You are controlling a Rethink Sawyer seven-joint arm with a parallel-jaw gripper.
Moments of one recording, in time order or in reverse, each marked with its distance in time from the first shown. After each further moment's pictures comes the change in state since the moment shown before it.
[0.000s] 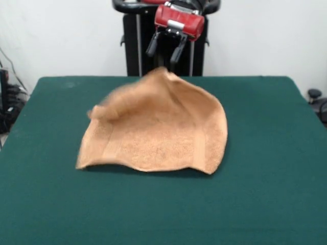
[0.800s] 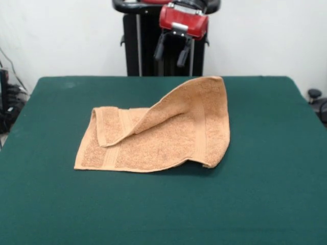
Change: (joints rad) arm 0.013 -0.152 -0.001 -0.036 -0.015 0.479 0.000
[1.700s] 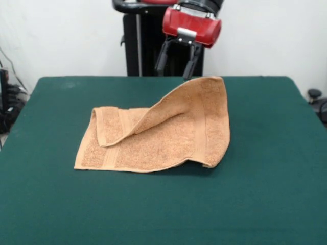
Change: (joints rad) arm 0.141 0.004 -0.093 -0.309 0.118 0.261 0.000
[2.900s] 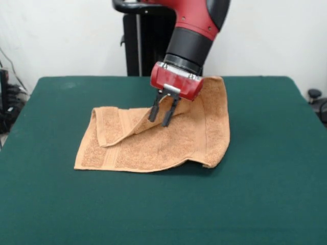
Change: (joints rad) arm -0.020 0.287 -0.009 -0.150 0.002 -0.001 0.000
